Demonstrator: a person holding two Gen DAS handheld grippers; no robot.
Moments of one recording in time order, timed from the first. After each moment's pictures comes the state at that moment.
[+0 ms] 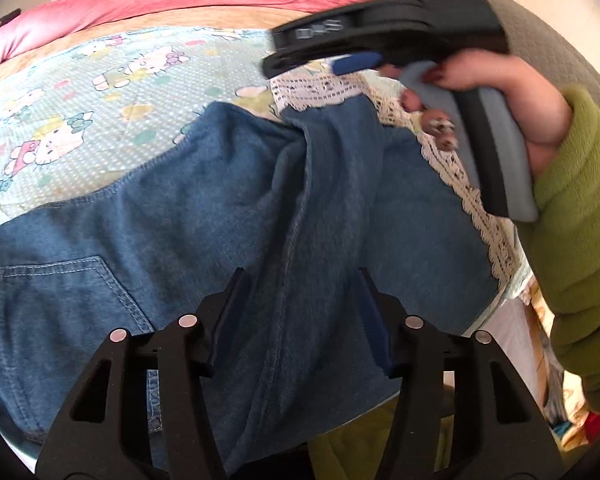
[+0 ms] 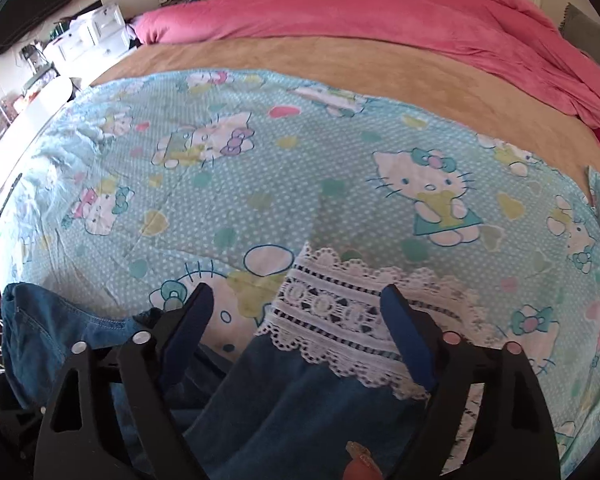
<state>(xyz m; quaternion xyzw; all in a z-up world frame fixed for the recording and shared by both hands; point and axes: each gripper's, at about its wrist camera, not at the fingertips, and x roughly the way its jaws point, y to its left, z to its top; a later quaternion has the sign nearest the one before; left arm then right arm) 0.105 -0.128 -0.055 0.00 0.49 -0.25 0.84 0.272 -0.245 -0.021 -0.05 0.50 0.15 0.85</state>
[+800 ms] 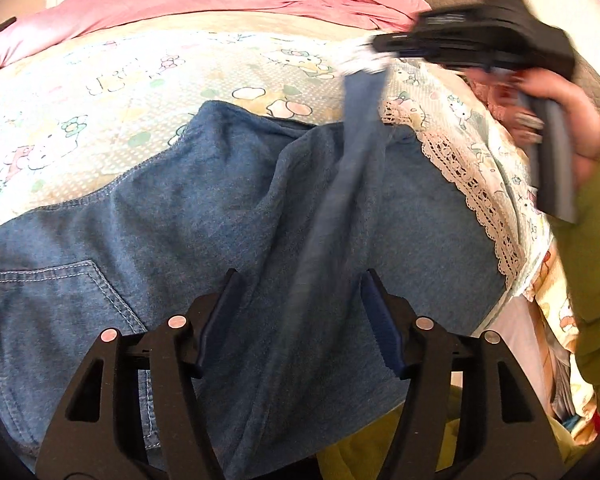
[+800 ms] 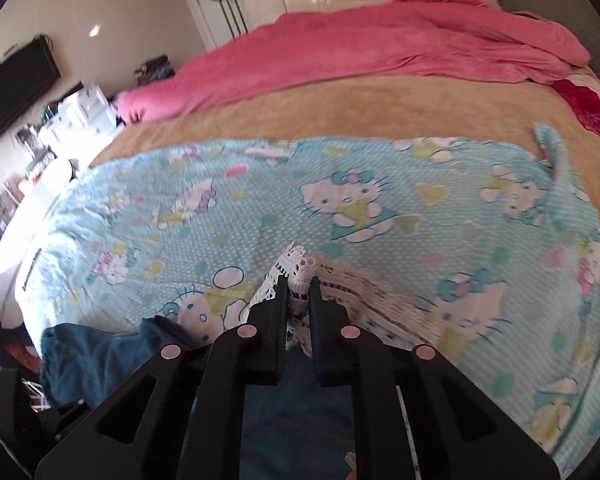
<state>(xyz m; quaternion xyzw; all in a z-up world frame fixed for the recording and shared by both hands) 0.106 -0.109 -0.059 0.00 0.47 -0.26 0.84 0.219 -0.349 0.034 0.08 0.42 0.12 0.90</state>
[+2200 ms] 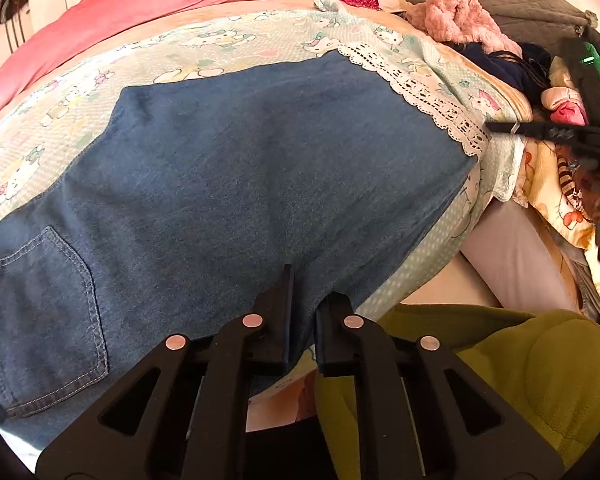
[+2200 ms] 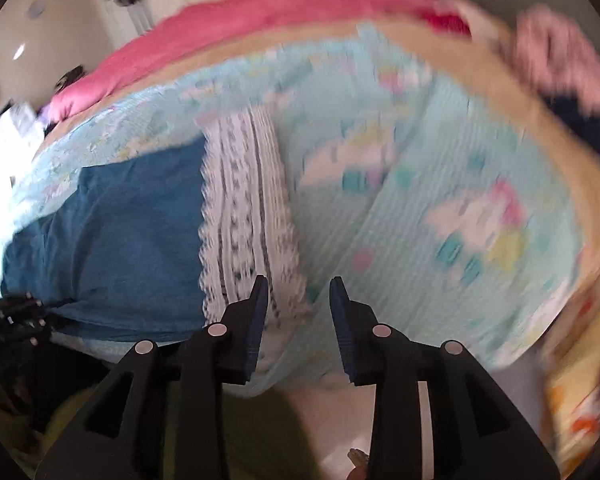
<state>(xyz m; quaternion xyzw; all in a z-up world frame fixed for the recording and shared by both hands) 0.043 -0.131 -0.070 0.13 0.46 -0.33 0.81 -0.018 -0.422 -0.008 0.06 0.44 -0.03 0.90</state>
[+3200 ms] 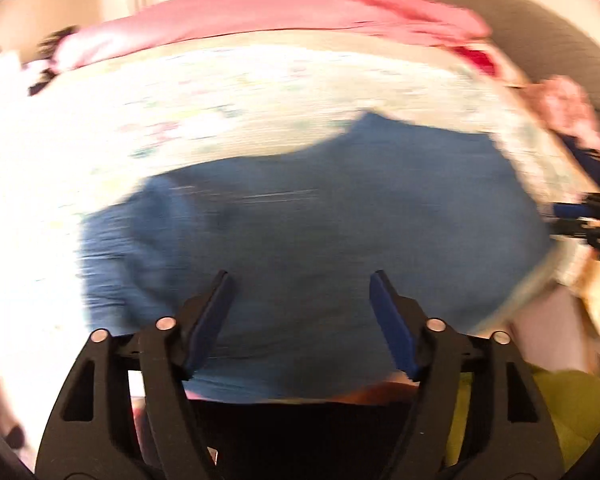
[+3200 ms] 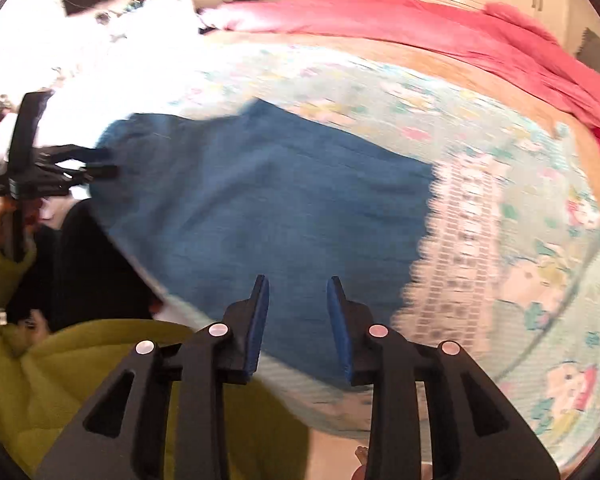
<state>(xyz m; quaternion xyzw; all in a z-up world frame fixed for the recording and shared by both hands) 0.059 0.002 -0.039 0.05 0.45 -0.12 0.88 0.026 -0.331 -0.019 -0.08 0.46 0.21 0.86</state>
